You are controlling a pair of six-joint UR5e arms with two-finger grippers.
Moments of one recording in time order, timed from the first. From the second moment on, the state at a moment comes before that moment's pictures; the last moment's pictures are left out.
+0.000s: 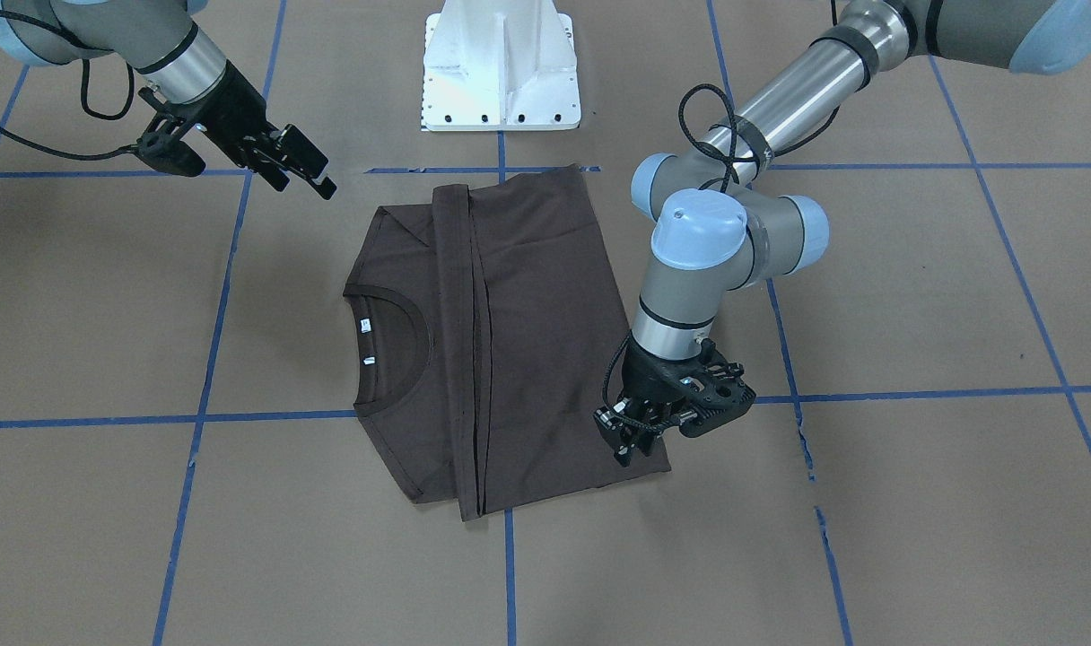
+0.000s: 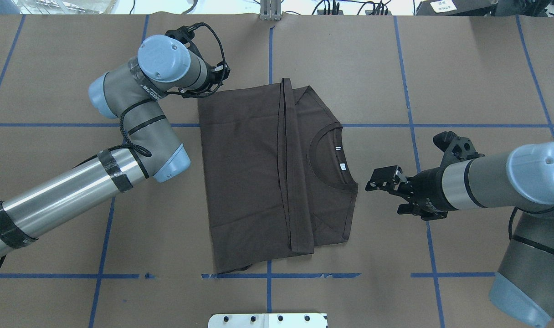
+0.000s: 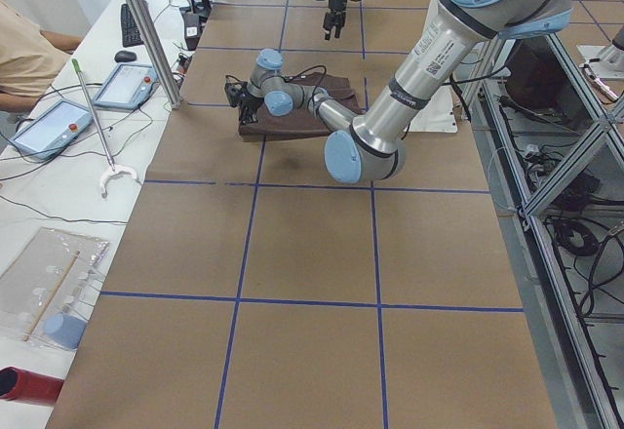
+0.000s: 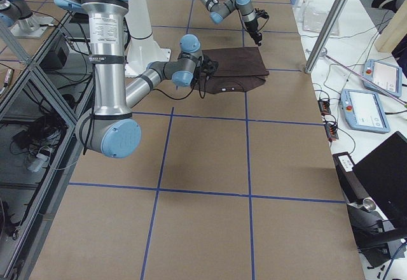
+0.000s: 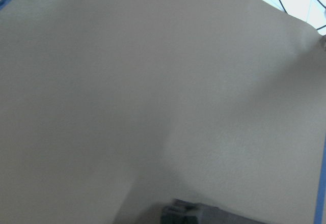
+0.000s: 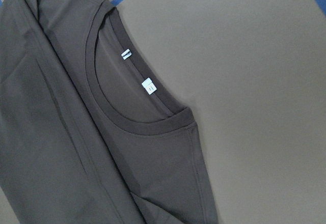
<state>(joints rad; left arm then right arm) -0.73 -2.36 -1.24 -2.13 -1.72 -1.60 0.55 -1.52 2.08 -1.00 1.93 1.81</state>
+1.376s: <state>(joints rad) -0.74 -2.10 -1.68 -2.12 -1.93 -1.63 0.28 -0.94 1.79 -1.74 1.71 1.36</state>
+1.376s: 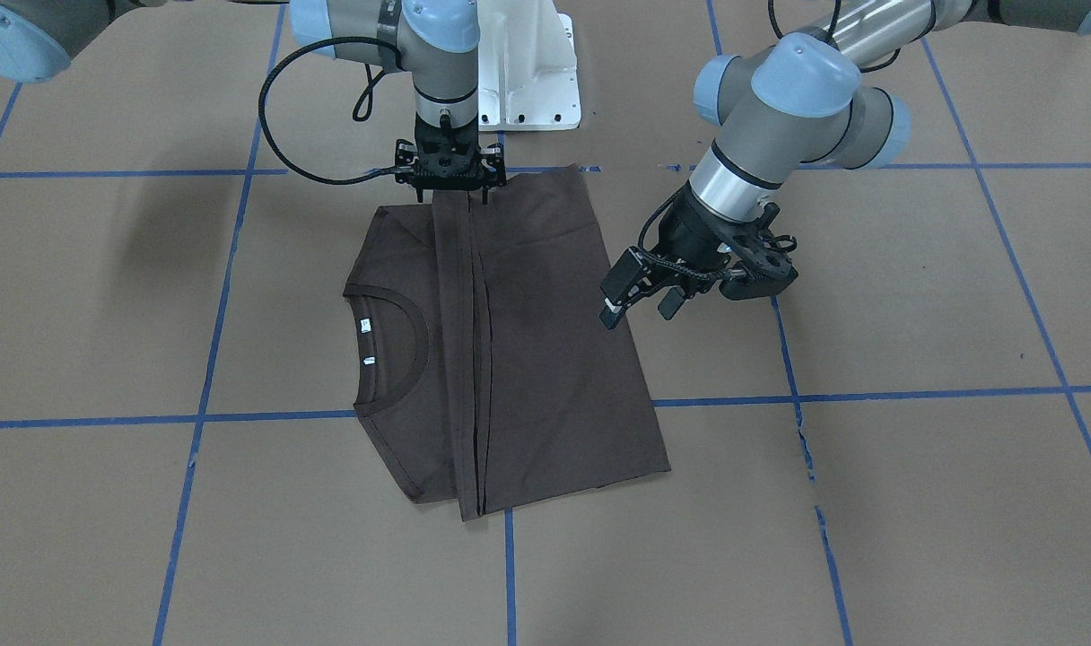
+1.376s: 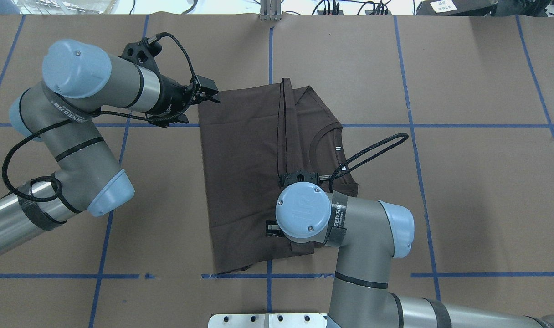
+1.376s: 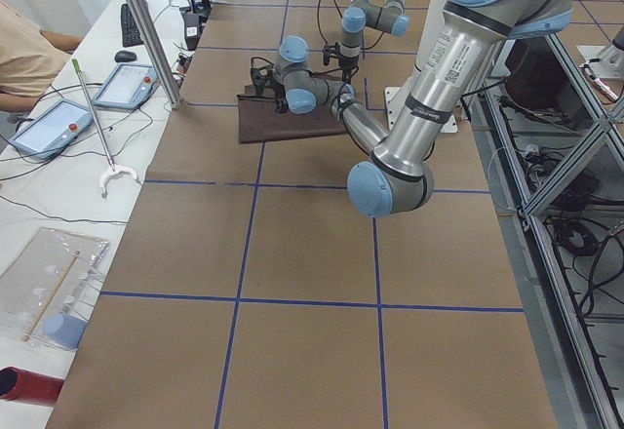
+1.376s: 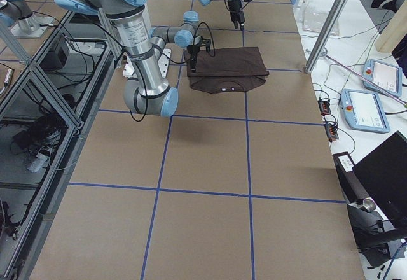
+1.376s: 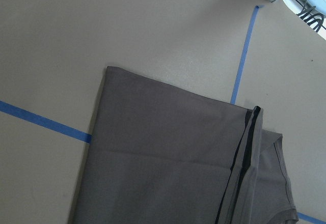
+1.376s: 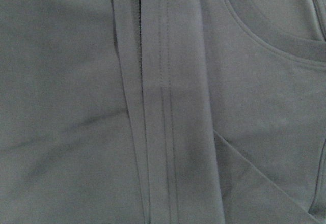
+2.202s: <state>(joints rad) -0.74 -2.10 -1.68 -2.12 -1.93 -1.65 0.25 -0.95 1.75 -1.78 1.71 1.29</state>
